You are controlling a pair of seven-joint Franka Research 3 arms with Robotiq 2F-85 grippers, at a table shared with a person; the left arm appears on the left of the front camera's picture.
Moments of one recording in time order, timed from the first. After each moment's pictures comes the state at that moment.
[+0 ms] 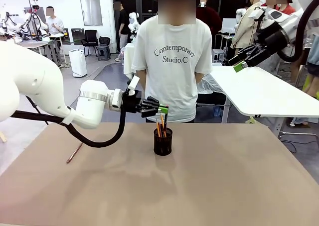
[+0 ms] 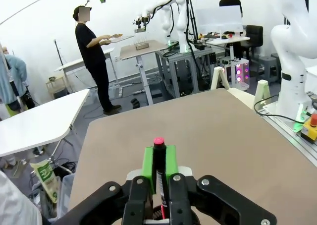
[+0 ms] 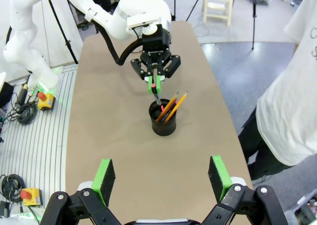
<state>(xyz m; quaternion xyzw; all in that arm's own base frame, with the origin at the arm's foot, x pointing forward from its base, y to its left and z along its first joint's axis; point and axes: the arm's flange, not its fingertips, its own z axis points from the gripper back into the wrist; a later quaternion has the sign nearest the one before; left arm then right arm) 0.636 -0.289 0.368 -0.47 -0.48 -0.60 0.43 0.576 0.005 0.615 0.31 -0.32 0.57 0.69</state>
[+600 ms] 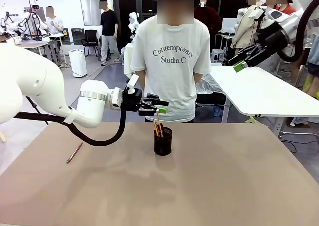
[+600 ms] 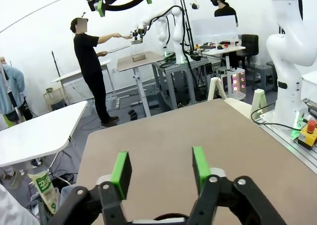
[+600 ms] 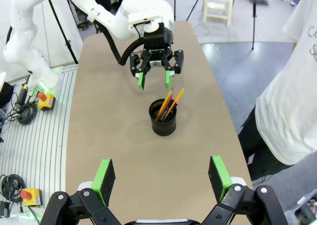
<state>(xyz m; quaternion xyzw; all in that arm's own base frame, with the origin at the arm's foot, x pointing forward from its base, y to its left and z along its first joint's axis) 0.640 -0.291 0.373 -0.49 -0.48 -0.60 0.41 0.576 0.005 0.615 0.31 -0.32 0.57 0.69</state>
